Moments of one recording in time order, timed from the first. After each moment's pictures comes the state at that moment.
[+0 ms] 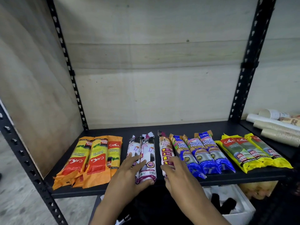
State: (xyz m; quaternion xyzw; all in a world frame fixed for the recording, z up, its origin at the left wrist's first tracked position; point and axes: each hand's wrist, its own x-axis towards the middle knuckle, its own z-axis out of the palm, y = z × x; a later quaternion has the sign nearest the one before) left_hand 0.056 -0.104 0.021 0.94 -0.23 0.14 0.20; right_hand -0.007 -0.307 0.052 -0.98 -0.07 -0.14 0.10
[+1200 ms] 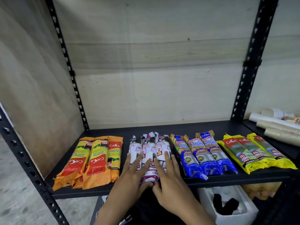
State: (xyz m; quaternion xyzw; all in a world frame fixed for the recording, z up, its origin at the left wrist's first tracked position) left_hand 0.060 -0.113 0.013 0.95 -0.25 0.11 0.13; right_hand 0.011 -0.290 0.025 -0.97 -0.09 -0.10 0.20
